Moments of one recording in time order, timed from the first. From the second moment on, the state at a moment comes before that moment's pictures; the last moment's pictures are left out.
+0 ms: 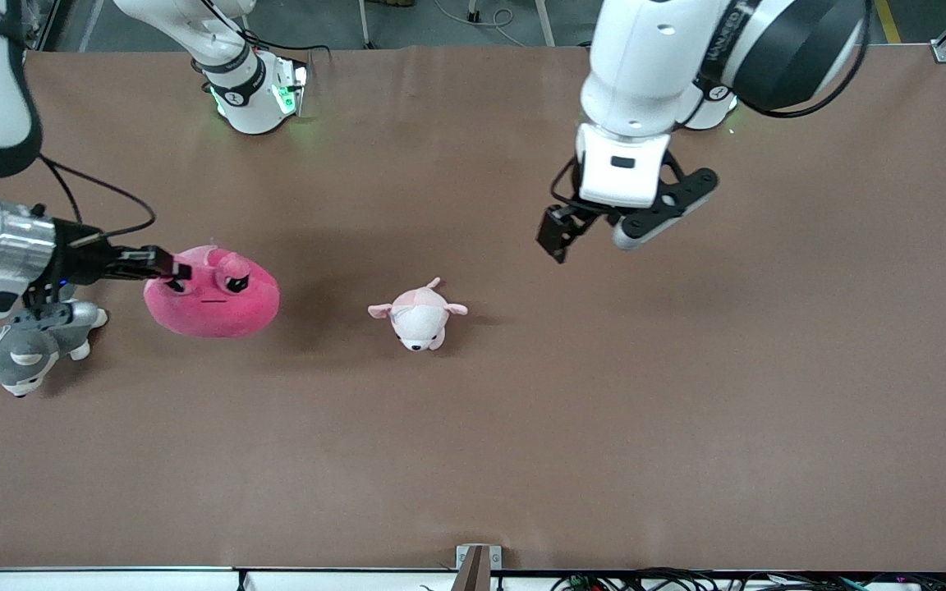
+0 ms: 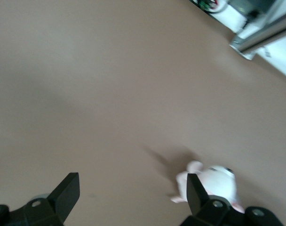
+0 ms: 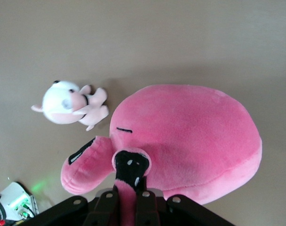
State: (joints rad) left arm -0.25 0.30 -0.46 -1.31 0.23 1.68 -1.27; right arm -0.01 0.21 -0.05 -1.63 0.44 1.61 -0.09
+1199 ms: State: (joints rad) left arm -0.07 0.11 -0.24 -1.41 0.13 1.48 -0.43; right arm -0.17 0.57 -0.05 -1.45 0.53 1.50 -0.39
